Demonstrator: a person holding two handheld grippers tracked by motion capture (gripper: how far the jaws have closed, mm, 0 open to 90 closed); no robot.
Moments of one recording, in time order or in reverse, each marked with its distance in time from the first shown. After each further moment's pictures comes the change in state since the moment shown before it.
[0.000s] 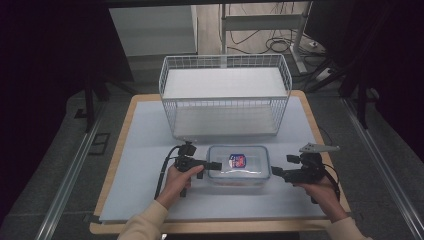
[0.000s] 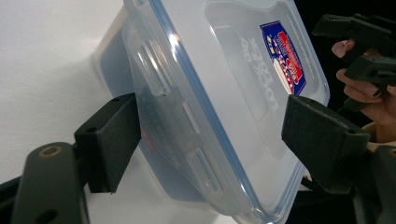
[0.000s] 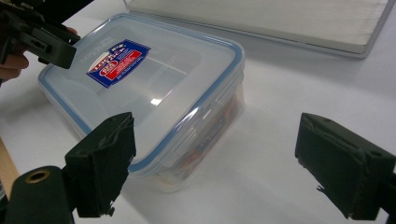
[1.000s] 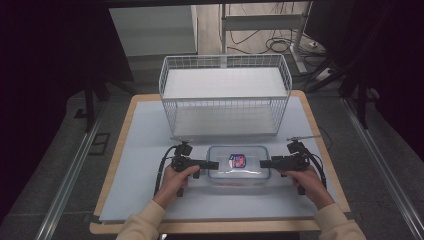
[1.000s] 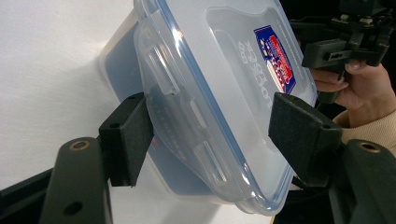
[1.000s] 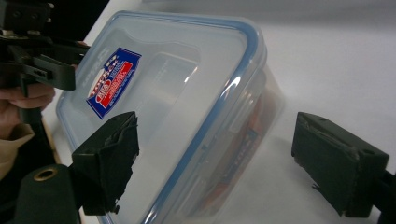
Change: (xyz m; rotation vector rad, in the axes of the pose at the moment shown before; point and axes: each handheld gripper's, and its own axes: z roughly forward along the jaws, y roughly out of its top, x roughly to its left) left arm 0.008 -0.002 -0.007 -0.014 -0.051 0.011; right arm -0.025 0.013 0.053 0.150 0.205 0.276
